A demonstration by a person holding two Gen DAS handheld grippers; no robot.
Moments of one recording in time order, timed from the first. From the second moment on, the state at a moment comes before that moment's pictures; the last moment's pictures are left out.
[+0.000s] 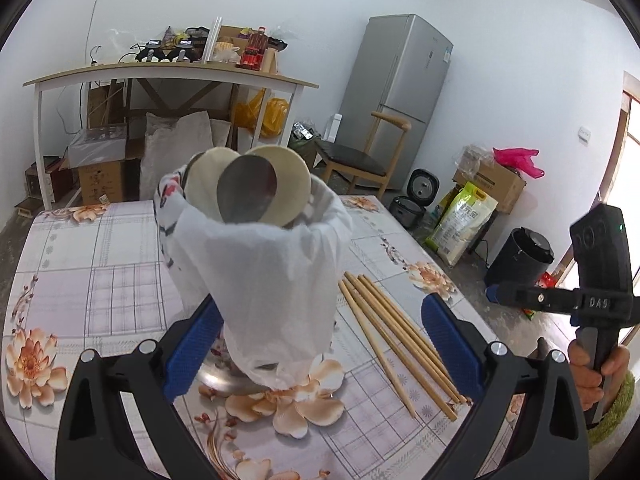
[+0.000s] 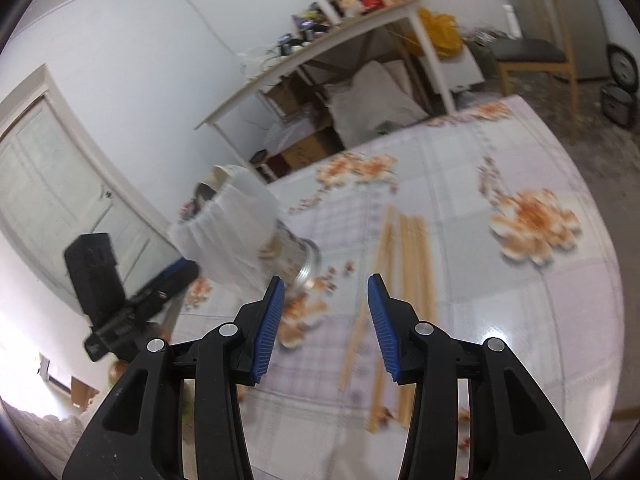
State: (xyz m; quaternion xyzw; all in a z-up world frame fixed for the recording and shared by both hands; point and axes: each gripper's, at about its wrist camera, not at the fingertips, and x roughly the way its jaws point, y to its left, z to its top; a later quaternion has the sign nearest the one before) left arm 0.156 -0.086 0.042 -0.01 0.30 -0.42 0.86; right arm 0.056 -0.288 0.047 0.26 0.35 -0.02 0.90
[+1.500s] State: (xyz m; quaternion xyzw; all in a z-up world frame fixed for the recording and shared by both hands) left arm 0.114 -0.216 -0.051 0.16 0.43 -0.38 0.80; right arm 0.065 -0.294 -0.046 0.15 0.45 -0.11 0.87
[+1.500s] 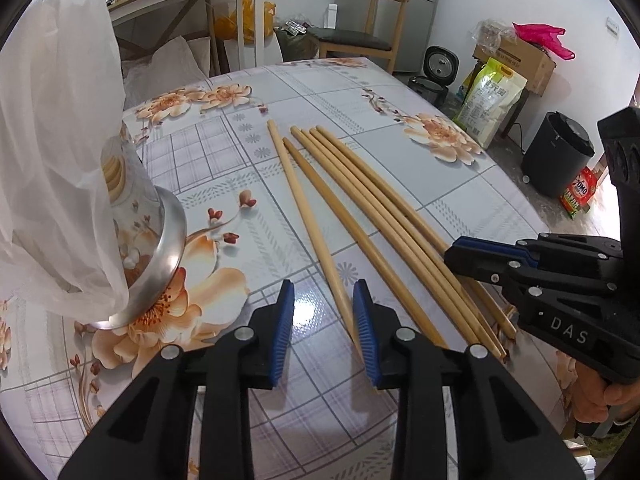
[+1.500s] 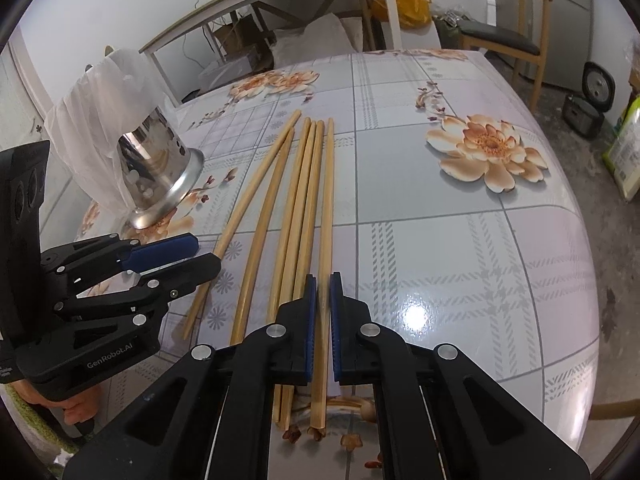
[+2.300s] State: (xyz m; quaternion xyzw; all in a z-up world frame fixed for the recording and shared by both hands) left arm 0.079 -0.143 -0.045 0.14 0.48 -0.31 0.81; right arm 0.013 -0.281 -0.046 0.23 0.45 -0.11 0.85
